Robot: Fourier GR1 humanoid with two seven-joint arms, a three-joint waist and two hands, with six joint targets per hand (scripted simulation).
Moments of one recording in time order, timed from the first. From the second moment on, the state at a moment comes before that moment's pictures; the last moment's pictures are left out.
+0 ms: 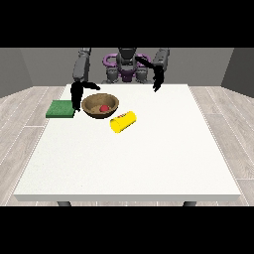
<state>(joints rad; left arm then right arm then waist) -0.45 0.02 -0.13 -1.21 -0.18 0.27 -0.09 -0.55 -0.16 -0.27 -0.73 -0.23 0.05 -0.20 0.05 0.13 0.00</state>
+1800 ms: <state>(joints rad) -0.37 0.06 -0.03 -1.14 -0.16 0.19 -0.26 -0.58 -0.40 -0.35 -0.62 -0.32 0.02 0.06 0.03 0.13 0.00</state>
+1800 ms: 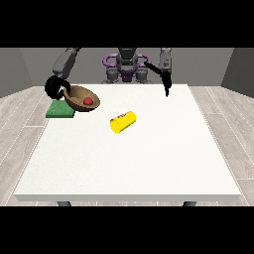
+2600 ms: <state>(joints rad) -0.45 0.03 -0.07 -1.32 -0.25 0.27 -0.27 -0.60 -0.67 -0.51 -0.42 -0.44 0.34 -0.08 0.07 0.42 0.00</state>
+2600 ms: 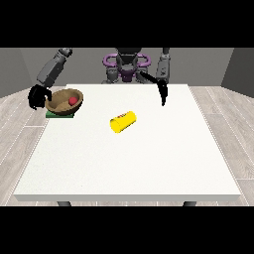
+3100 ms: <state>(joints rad) -0.38 0.02 -0.13 -1.55 -0.30 0.31 -0.21 -0.70 -0.77 -0.57 -0.33 -0.48 0.40 -0.11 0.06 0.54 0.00</state>
